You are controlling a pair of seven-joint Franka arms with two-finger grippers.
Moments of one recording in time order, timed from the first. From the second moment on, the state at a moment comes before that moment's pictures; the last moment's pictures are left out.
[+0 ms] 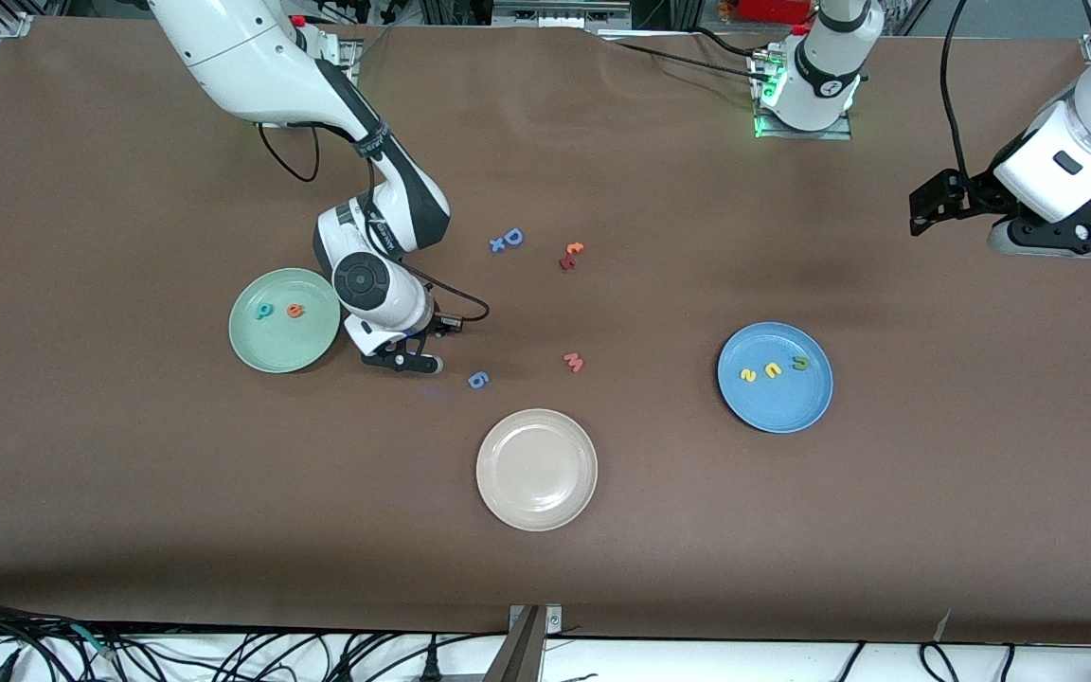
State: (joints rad) left arm -0.02 -0.02 -0.08 -1.66 0.01 1.57 -0.05; right arm 0.41 0.61 0.11 -1.85 0.08 2.32 0.59
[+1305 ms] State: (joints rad) left arm -0.02 -0.02 -0.08 -1.61 0.01 1.52 -0.05; right arm 0.40 0.48 -0.20 -1.99 0.08 2.10 0.22
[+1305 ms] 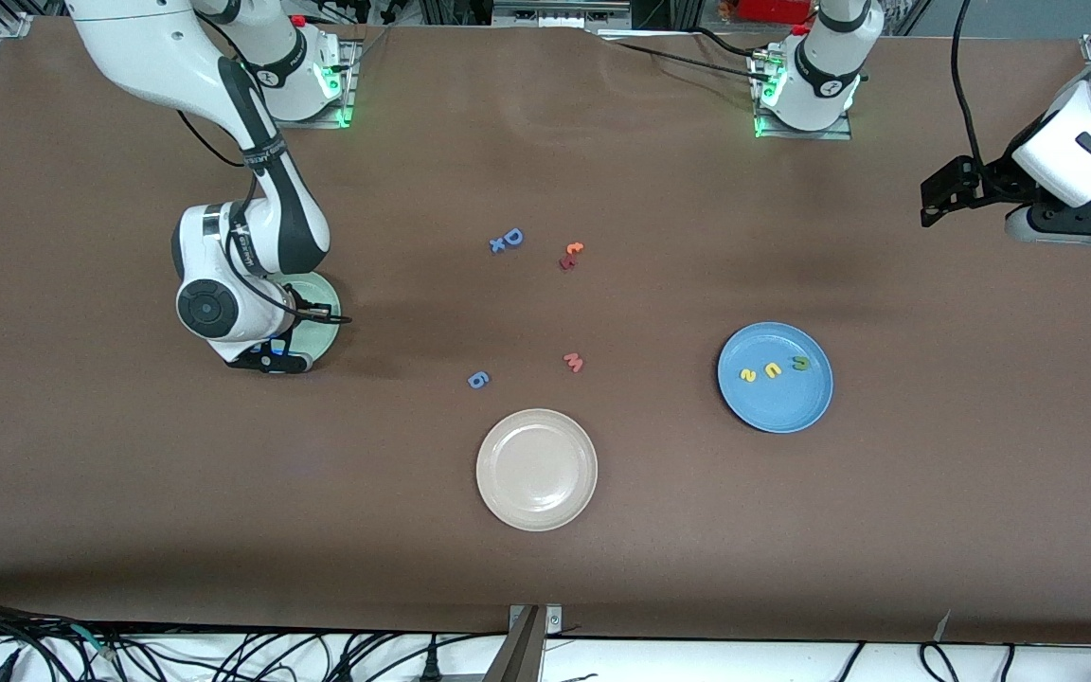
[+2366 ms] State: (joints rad) left arm -0.03 -0.02 -0.08 -1.61 0.01 1.52 -0.05; right arm 0.40 0.27 -0.28 -1.50 0.08 1.48 0.22
